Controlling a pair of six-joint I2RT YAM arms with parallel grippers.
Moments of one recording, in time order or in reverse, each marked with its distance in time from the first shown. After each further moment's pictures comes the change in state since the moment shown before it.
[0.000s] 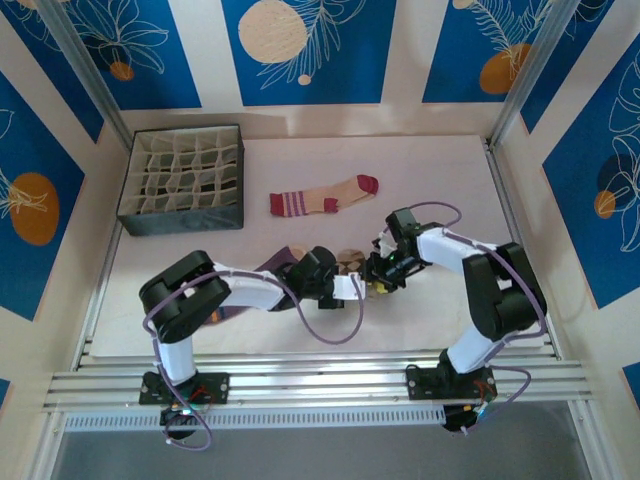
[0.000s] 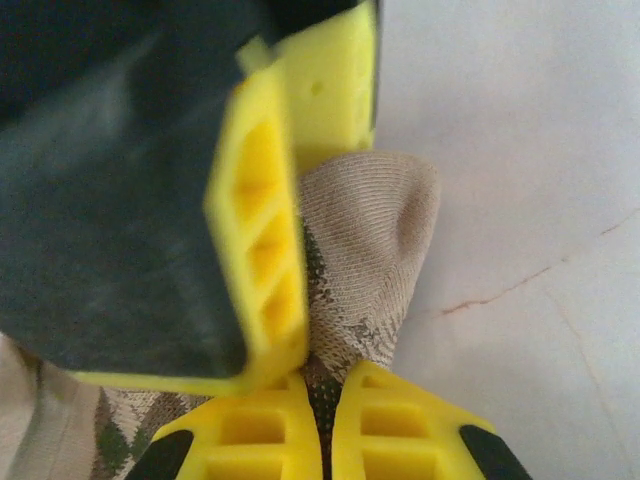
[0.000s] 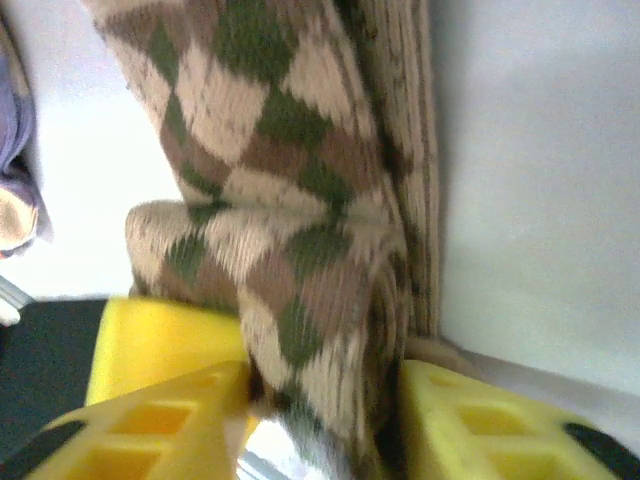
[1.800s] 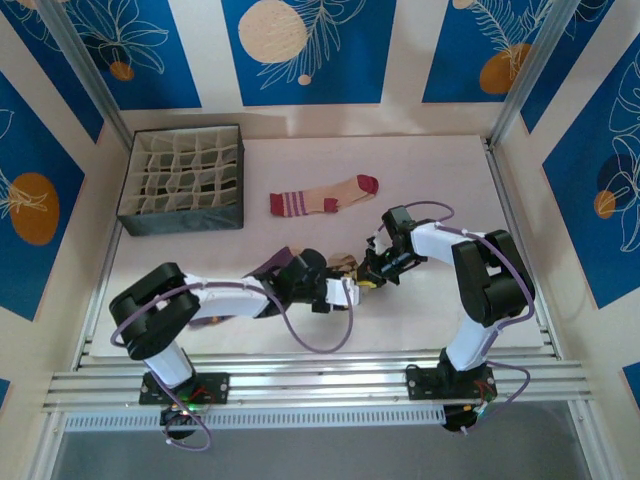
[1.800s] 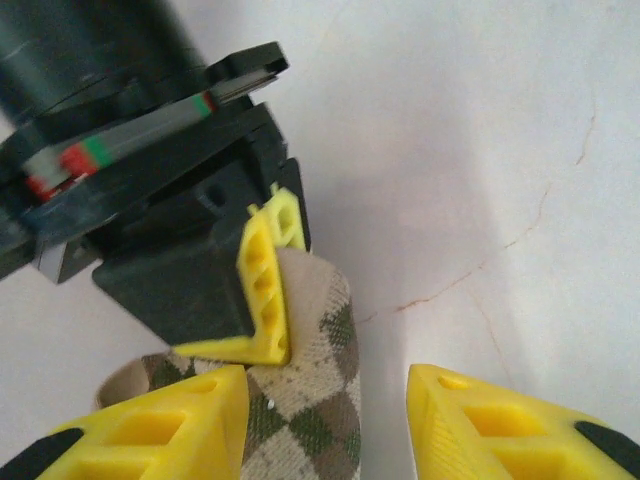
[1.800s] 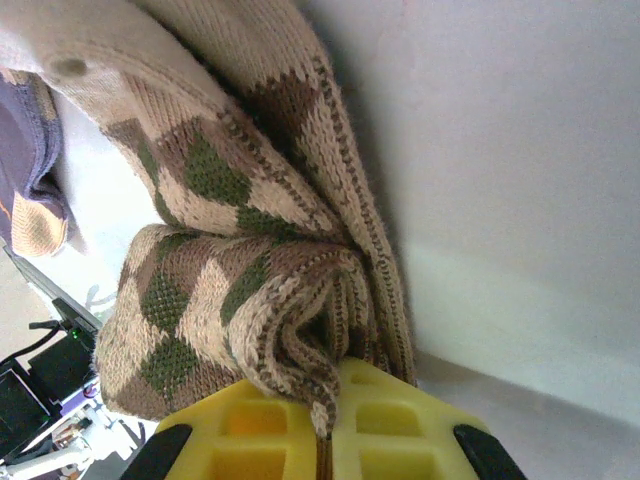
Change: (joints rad) left arm -0.053 -0.170 -0.096 0.006 -0.064 0.078; right arm -0.002 0.134 0.061 0.040 -0.067 0.003
